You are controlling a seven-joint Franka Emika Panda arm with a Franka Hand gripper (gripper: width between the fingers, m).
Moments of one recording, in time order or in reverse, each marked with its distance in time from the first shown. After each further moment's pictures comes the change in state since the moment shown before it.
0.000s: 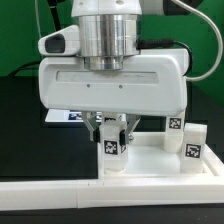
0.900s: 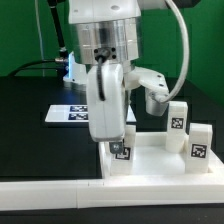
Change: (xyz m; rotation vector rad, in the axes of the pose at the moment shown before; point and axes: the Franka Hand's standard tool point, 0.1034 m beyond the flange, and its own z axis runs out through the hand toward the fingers) arm -0.003 -0.010 0.004 -0.040 -0.104 1.257
